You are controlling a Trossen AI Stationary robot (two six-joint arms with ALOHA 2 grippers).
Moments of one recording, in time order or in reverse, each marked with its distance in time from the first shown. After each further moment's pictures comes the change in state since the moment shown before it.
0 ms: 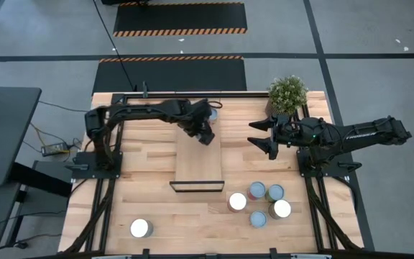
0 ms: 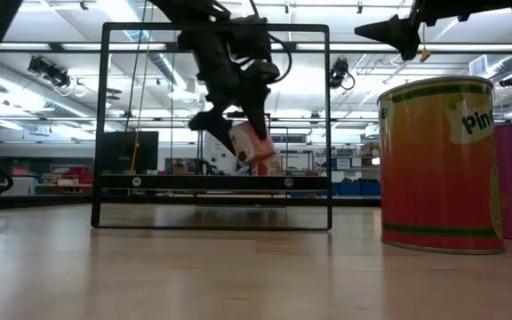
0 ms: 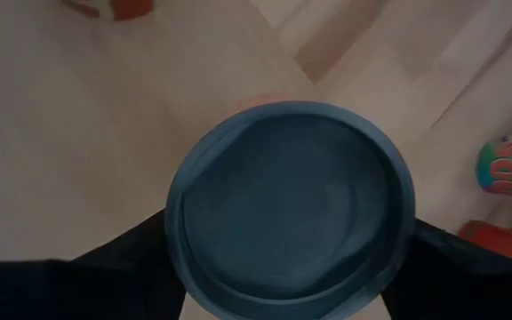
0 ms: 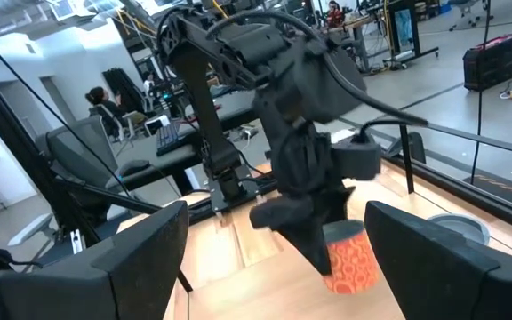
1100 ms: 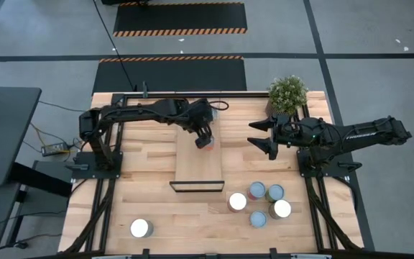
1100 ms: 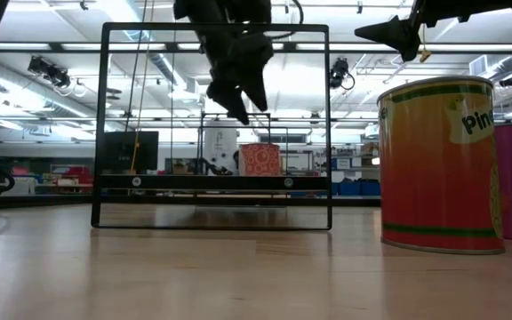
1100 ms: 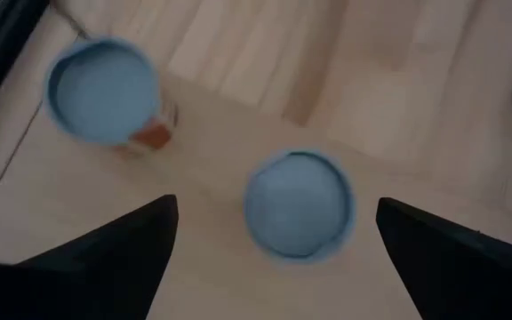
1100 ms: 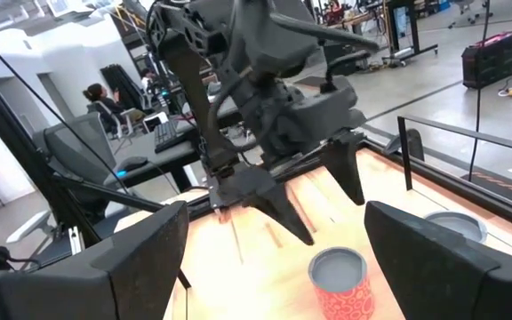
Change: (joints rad) left arm -0.063 -0.076 0.081 -0.060 -0.196 0.435; right arm 0.000 0.000 0.000 -0.011 -0.001 0.000
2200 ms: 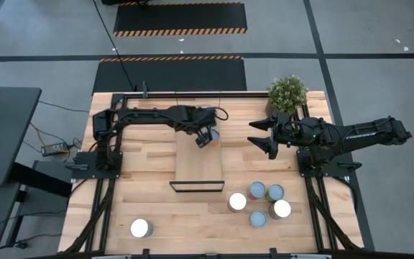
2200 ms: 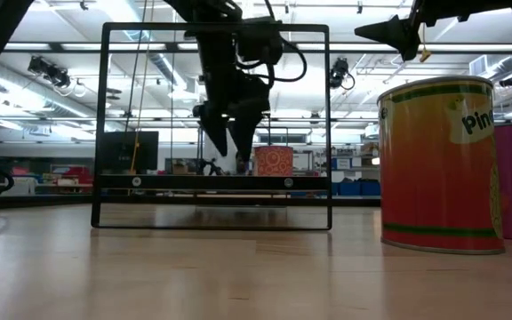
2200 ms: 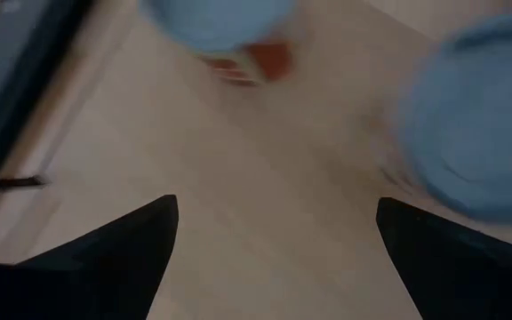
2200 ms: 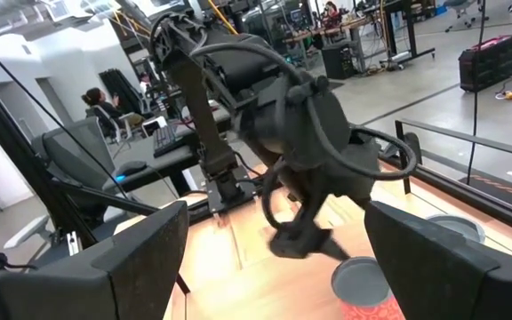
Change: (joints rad) left arm -0.024 0.140 -0.003 -0.093 -0.264 -0.154; right arm -0.002 -0.001 0.000 0.010 0.008 0.001
